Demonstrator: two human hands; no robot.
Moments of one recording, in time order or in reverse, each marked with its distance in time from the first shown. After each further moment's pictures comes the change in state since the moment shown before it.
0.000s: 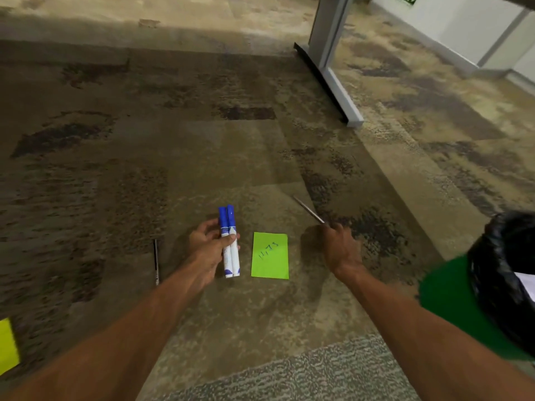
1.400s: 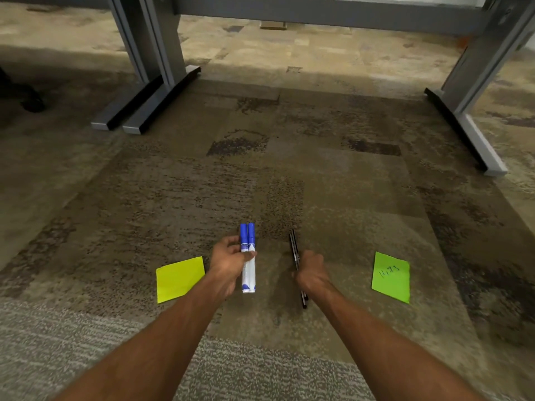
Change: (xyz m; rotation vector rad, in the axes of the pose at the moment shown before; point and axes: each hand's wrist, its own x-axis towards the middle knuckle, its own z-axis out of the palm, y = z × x) left_hand -0.076 0.022 -0.206 -0.035 0.376 0.049; right_hand -0.102 -0.276 0.030 0.466 -0.271 -0.157
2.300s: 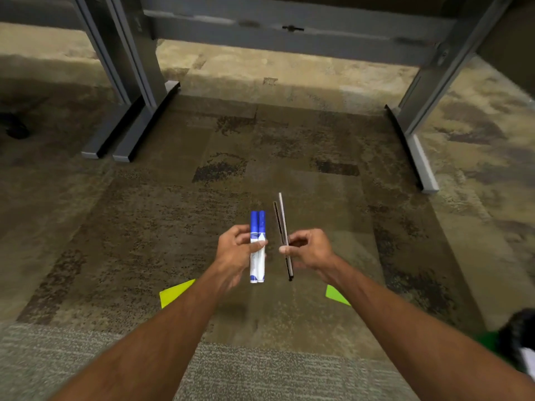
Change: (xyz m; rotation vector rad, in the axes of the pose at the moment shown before) left_hand -0.104 0.169 0.044 -0.060 -0.224 0.006; right_hand -0.075 -0.084 -0.210 0.601 -0.167 -0.023
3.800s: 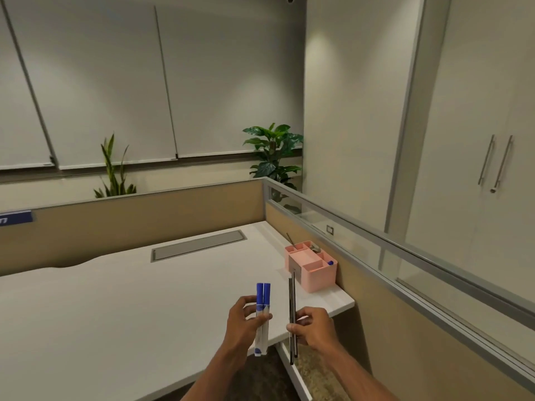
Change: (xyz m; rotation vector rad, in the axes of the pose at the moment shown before) left_hand -0.254 0.645 0.449 0.428 -0.478 0.422; right_hand -0.264 -0.563 -0.496 0.129 0.632 -0.128
